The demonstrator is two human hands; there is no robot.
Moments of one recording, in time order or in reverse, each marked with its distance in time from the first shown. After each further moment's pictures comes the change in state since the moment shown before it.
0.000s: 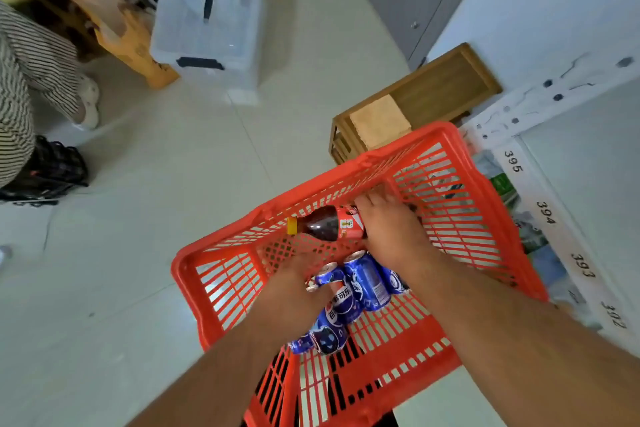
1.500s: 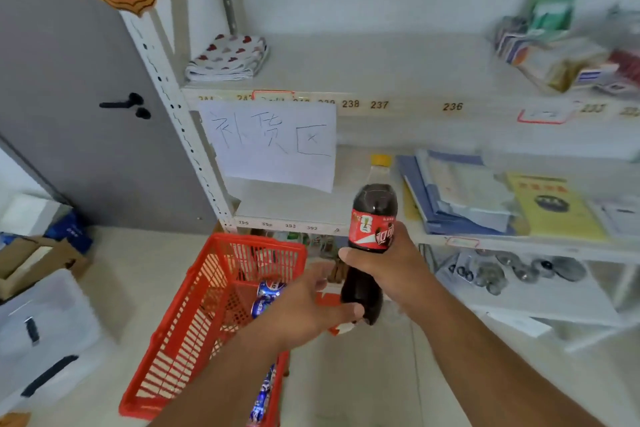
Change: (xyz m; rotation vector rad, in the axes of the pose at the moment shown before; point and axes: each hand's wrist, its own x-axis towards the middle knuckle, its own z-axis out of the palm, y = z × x) left_hand -0.326 0.123 0.059 0.416 -0.586 0.781; right_hand -0.513 -0.147 -0.134 1.443 1.163 0.855
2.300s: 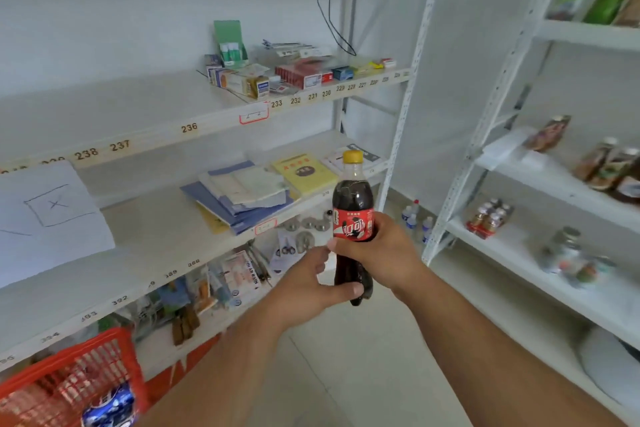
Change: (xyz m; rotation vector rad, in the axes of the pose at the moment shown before) left_hand -0.050 0.105 0.184 0.233 -0.649 0.465; right_hand -0.238 0.015 -0.142 -0.027 0.760 0.023
